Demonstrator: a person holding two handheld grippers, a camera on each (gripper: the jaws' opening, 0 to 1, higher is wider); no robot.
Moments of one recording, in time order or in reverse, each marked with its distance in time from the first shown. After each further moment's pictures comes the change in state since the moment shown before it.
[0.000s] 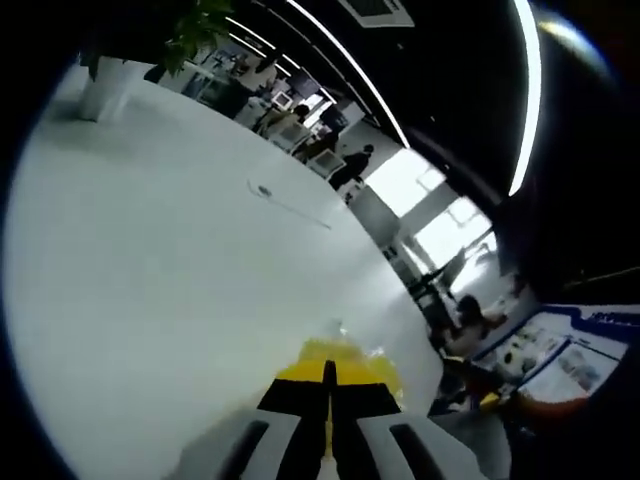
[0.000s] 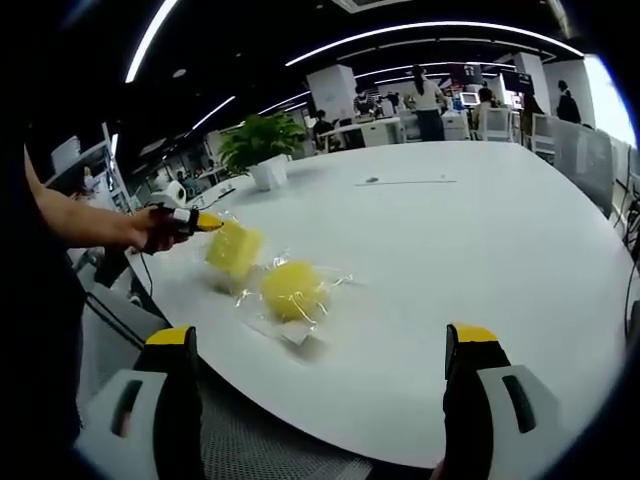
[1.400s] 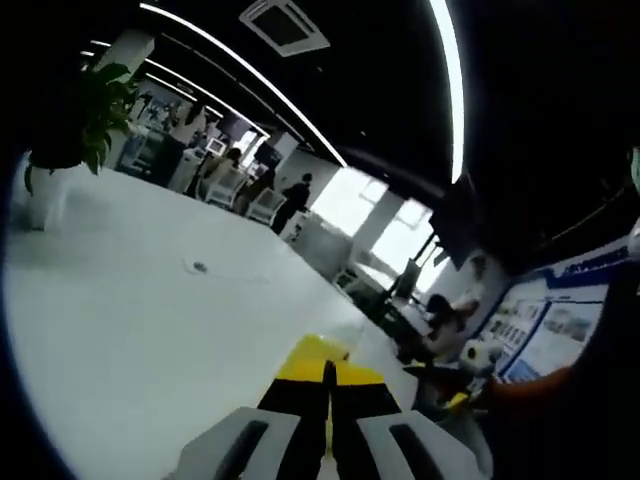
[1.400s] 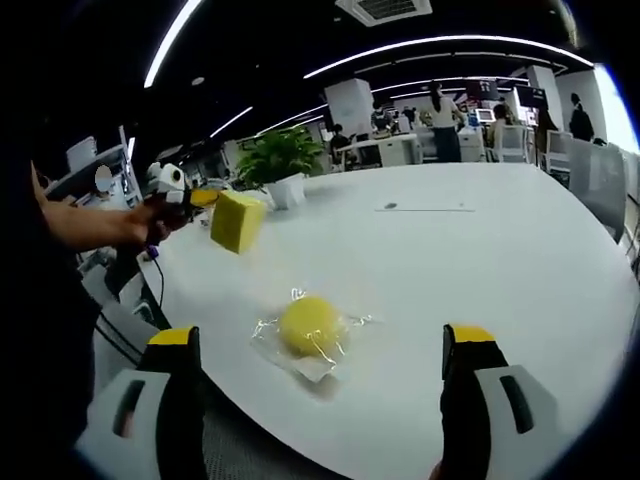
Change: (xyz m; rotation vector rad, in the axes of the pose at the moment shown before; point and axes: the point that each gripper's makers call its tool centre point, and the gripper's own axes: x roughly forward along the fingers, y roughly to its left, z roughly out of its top) left arm -0.034 -0.091 0.067 0.248 -0.140 -0.159; right arm 0.006 0.020 0.047 -0.056 -0.070 0.066
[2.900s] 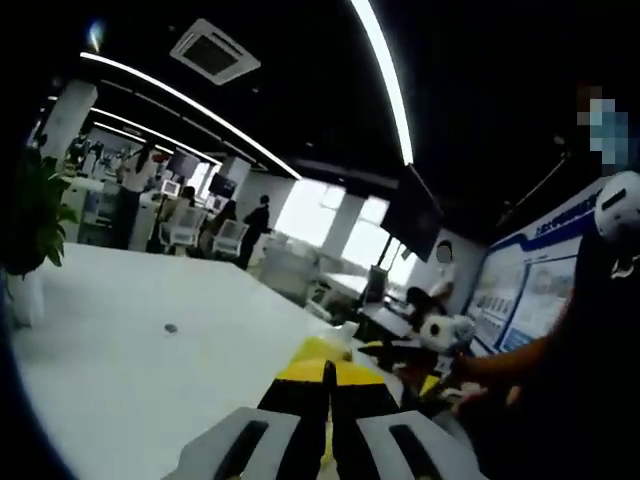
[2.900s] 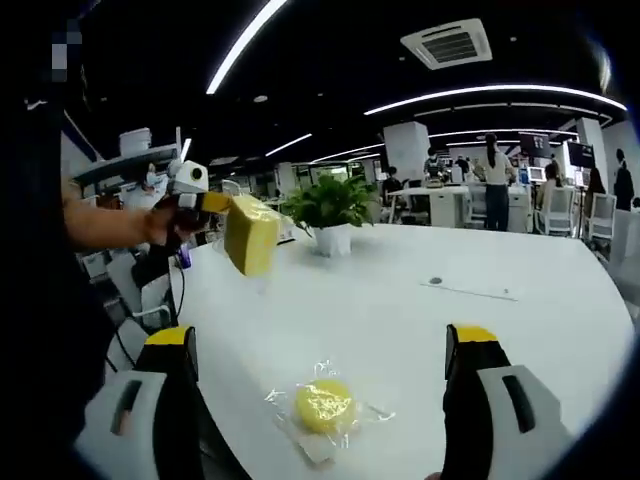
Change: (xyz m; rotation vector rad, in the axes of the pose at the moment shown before) left arm -0.015 -0.074 0.052 0.199 -0.037 -0.123; right arm 0.029 0.034 0.094 -0.188 -0.163 0.202
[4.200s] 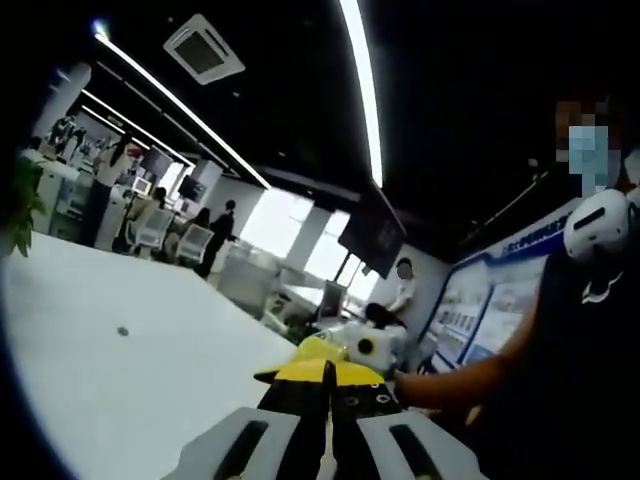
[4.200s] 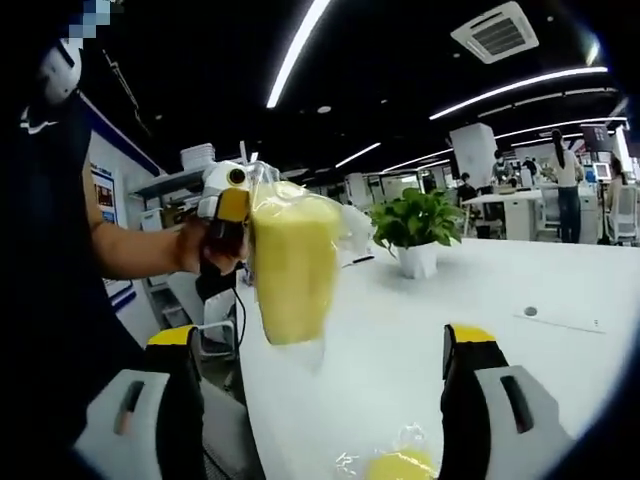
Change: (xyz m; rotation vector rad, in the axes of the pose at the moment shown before) left arm 0.014 -0.064 0.011 -0.055 -0.049 -0.168; right arm 0.079 0.089 0.035 0.018 -0.048 0.346
